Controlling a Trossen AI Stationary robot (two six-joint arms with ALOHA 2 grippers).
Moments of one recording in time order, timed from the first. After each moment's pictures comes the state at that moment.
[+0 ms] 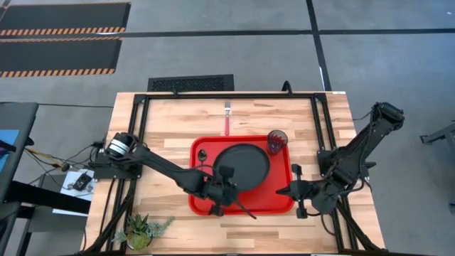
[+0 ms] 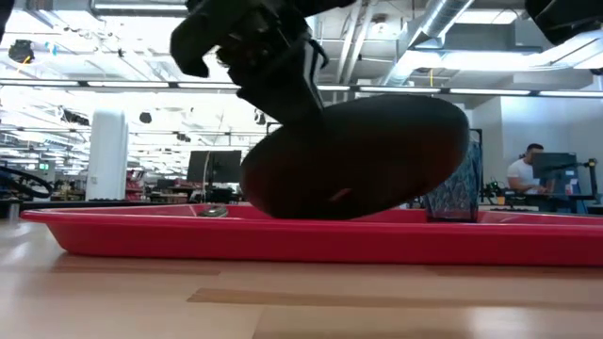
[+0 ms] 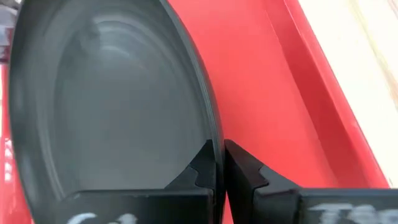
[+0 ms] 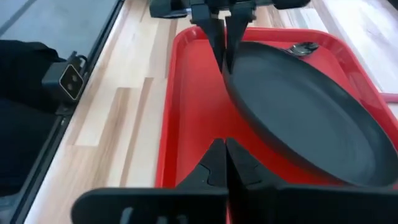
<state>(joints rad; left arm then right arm) -0.38 1.94 1.39 -0.44 -0.32 0.04 0.84 1.15 0.76 -0.36 0.66 0.53</state>
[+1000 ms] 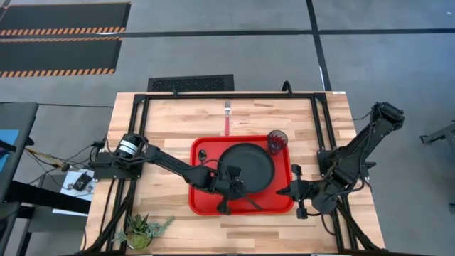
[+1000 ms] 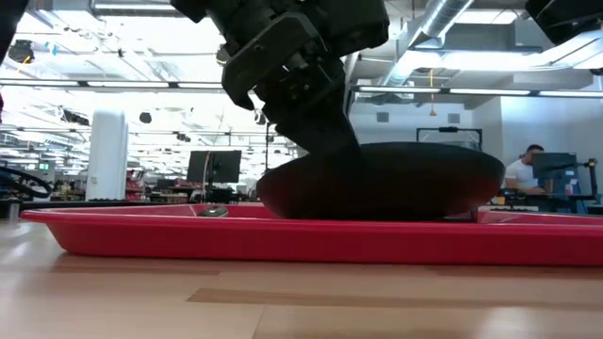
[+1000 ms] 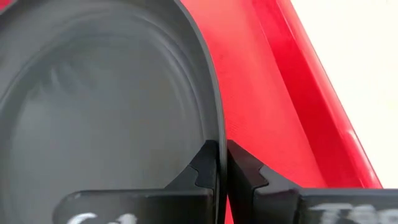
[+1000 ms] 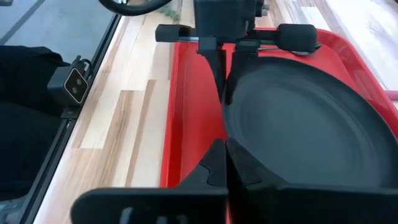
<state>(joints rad) -0.31 2.03 1.39 -0.29 -0.16 0.02 0.84 1.15 0.76 -0.36 0.65 0.55</state>
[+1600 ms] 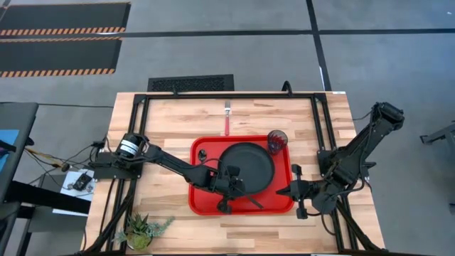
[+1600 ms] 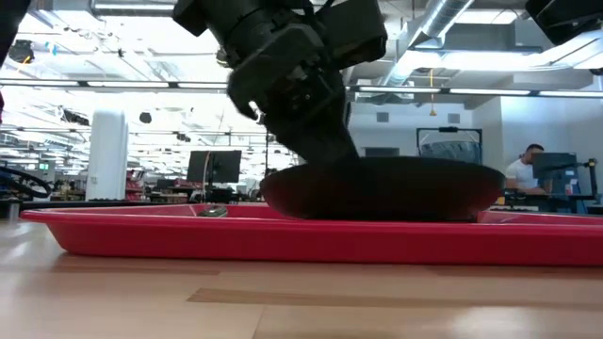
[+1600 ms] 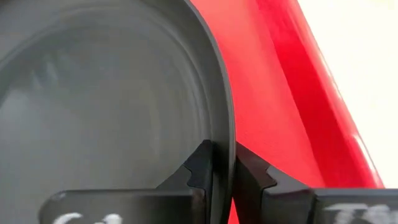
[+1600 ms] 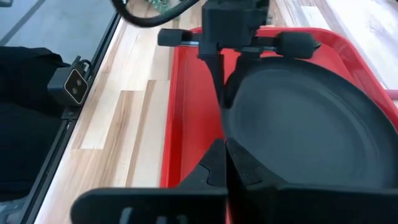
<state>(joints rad) -0.29 2.03 1.36 -0.23 -0.13 -0.02 0.84 1.15 0.76 -0.36 0.65 0.56</state>
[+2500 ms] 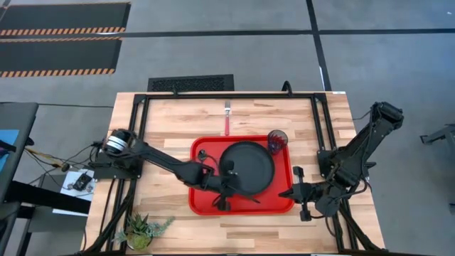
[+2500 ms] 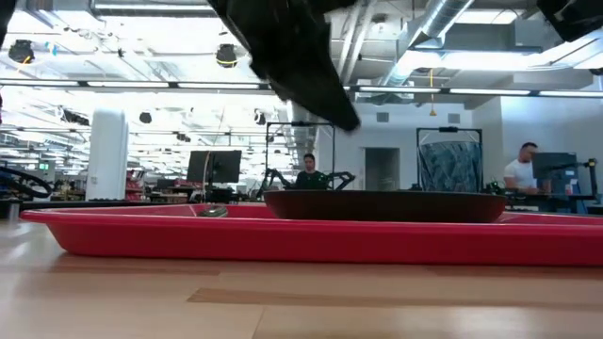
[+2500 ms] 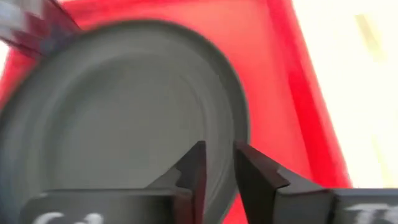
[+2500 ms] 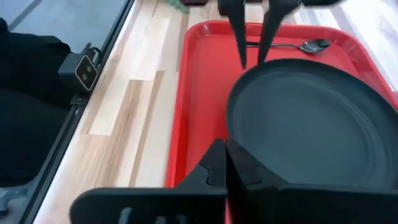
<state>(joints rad) -0.32 1.90 1.34 -0.30 -0.25 -0.12 0.87 1.15 0.76 -0.38 0.66 0.55</state>
